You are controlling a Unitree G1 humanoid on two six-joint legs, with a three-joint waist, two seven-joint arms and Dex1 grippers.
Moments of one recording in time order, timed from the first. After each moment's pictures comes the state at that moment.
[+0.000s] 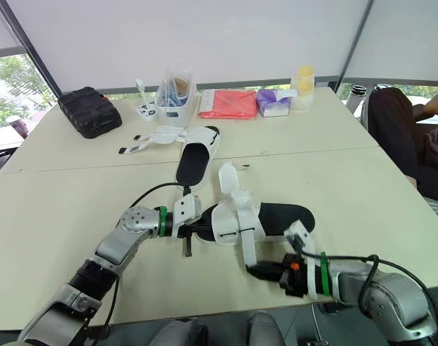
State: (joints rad) left arm -0.44 0.38 -0.35 0.17 -0.13 0.06 -1.02; right arm 0.13 -0.78 -0.03 -0.48 0.86 1.00 0.86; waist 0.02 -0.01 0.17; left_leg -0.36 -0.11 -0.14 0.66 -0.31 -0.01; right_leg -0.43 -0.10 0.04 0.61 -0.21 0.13
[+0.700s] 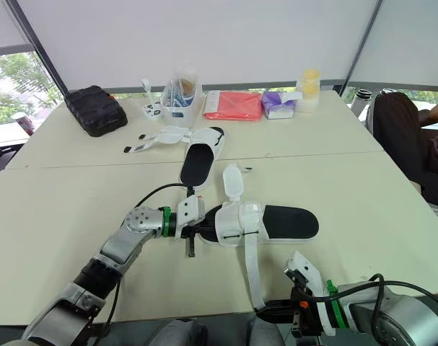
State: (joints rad) left arm -0.46 0.36 -0.37 0.22 -0.12 0.03 -1.02; right arm 0.30 -0.93 0.03 -0.58 0.72 0.85 0.92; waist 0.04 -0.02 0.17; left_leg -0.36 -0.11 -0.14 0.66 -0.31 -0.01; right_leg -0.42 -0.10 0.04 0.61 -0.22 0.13
